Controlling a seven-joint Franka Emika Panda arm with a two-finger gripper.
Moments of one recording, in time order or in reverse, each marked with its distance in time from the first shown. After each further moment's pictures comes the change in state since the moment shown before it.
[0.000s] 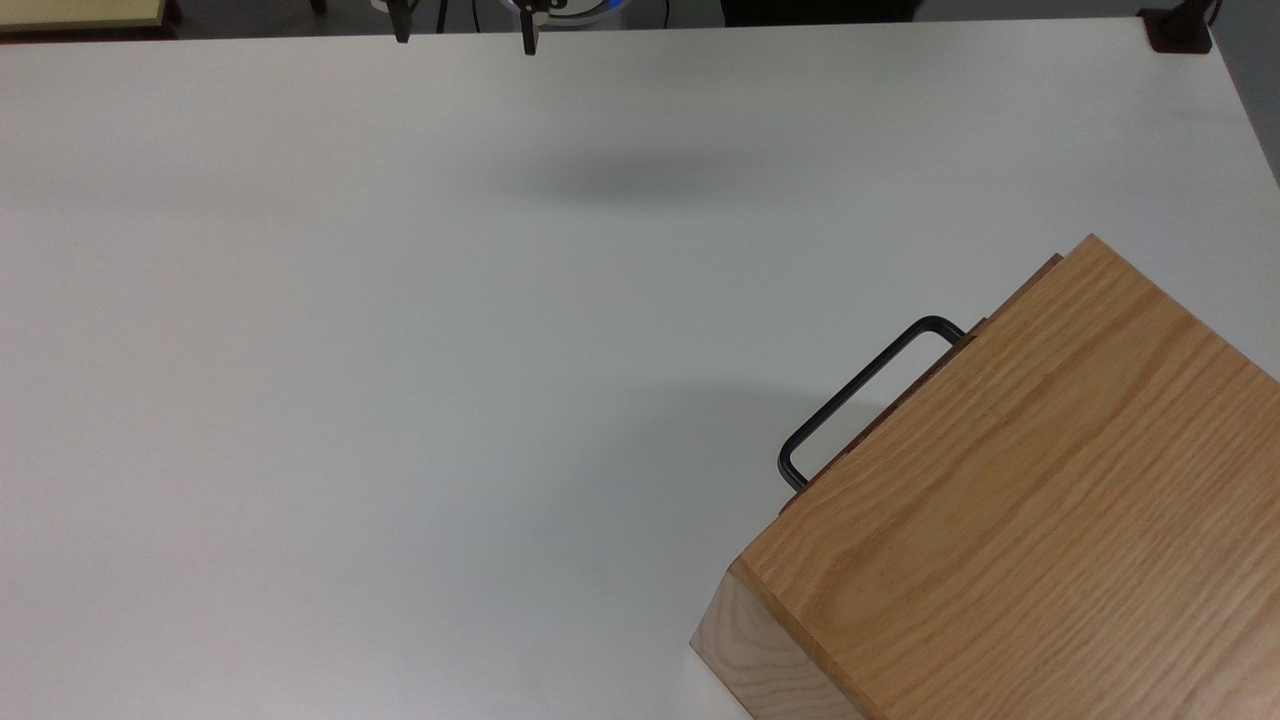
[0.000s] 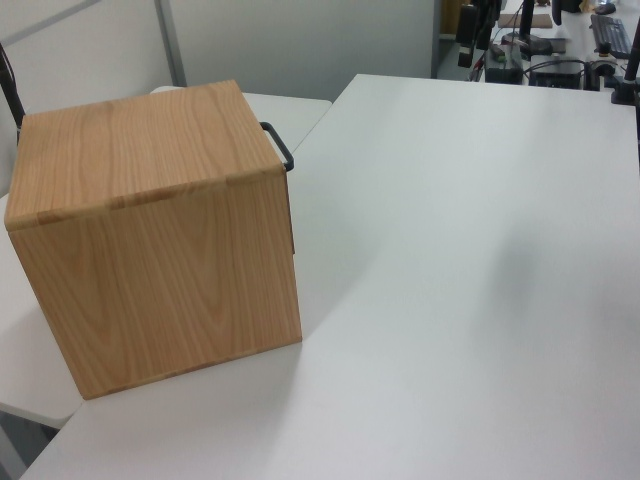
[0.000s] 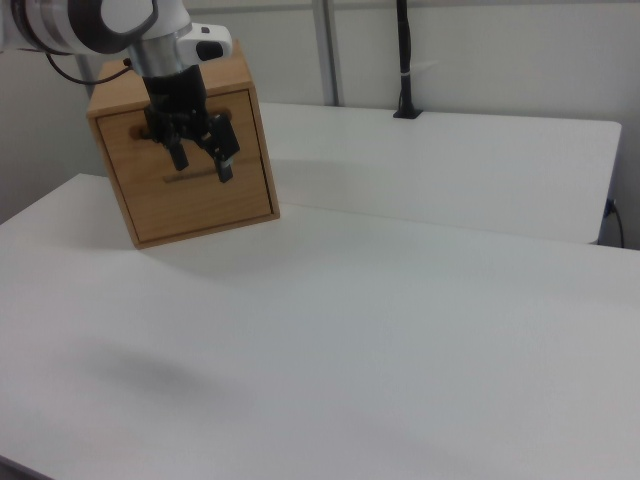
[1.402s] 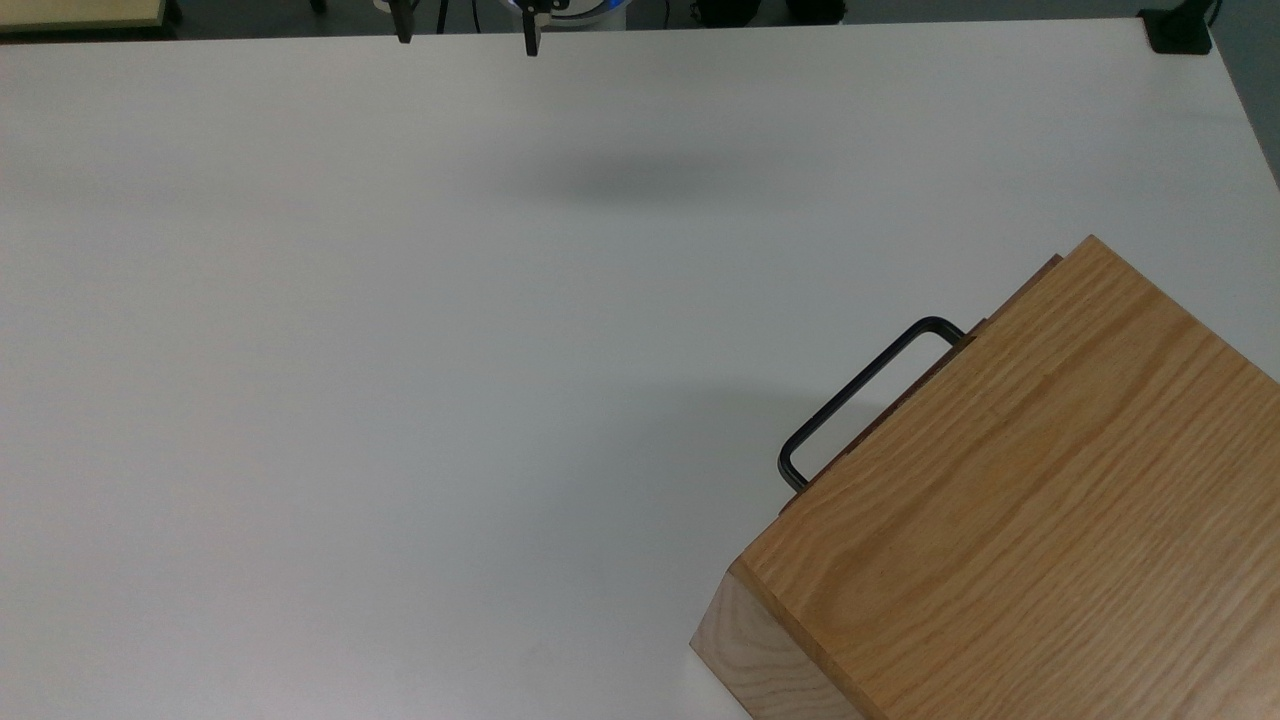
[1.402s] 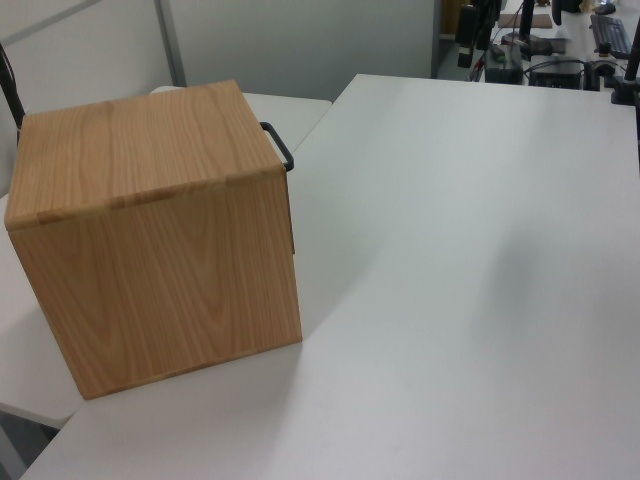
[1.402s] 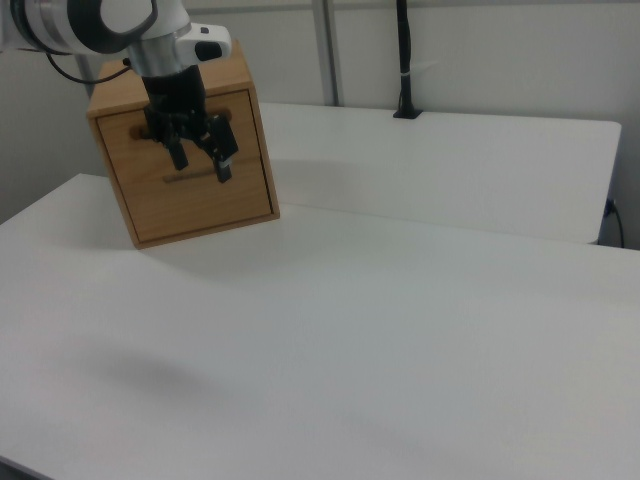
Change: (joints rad) arm 0.000 0.000 0.002 0.000 0.001 0.000 0.019
